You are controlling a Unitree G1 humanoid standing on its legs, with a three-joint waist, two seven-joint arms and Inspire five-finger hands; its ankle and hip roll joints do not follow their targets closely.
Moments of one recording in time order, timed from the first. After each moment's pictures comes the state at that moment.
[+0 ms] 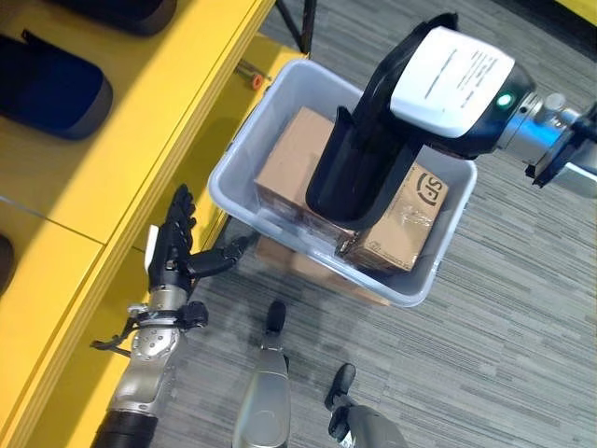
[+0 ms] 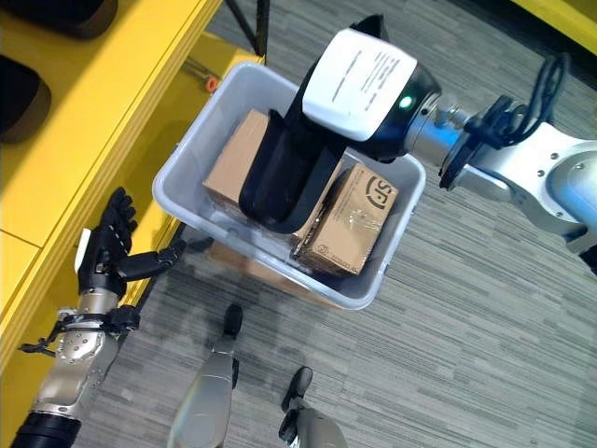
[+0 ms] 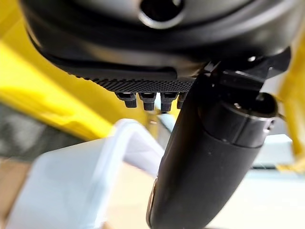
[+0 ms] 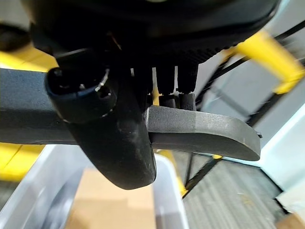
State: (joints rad) left arm -0.08 0.57 -0.02 0.07 -0.31 -0.22 0.21; right arm -1.26 -1.36 0.86 0.00 -0.63 -0.30 -0.17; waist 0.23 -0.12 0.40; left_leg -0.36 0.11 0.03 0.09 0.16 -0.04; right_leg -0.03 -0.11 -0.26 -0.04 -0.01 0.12
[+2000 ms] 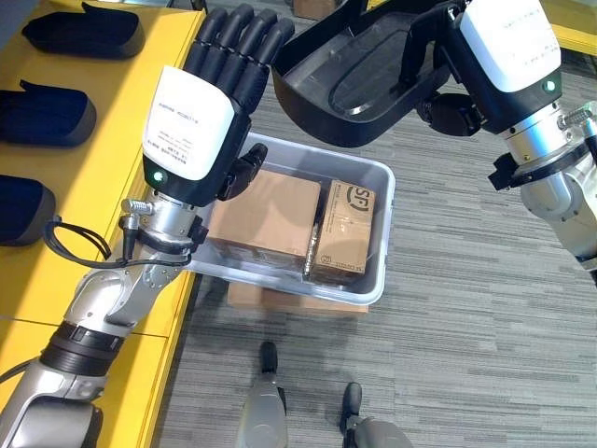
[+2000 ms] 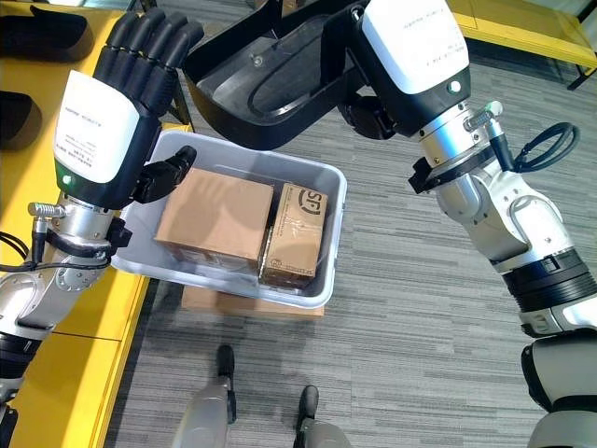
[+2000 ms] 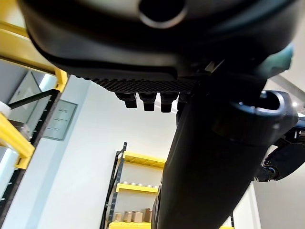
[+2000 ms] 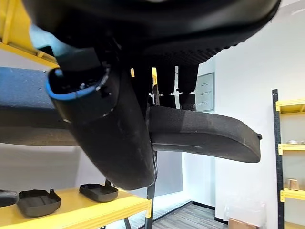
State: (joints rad) left arm -0.50 0.88 -0.20 -0.06 0.72 -0.25 0.54; right arm -0.93 -1.00 0.42 0.18 -0.50 -0.30 -0.38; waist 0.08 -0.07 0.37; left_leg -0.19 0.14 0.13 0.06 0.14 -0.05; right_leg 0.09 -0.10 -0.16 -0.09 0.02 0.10
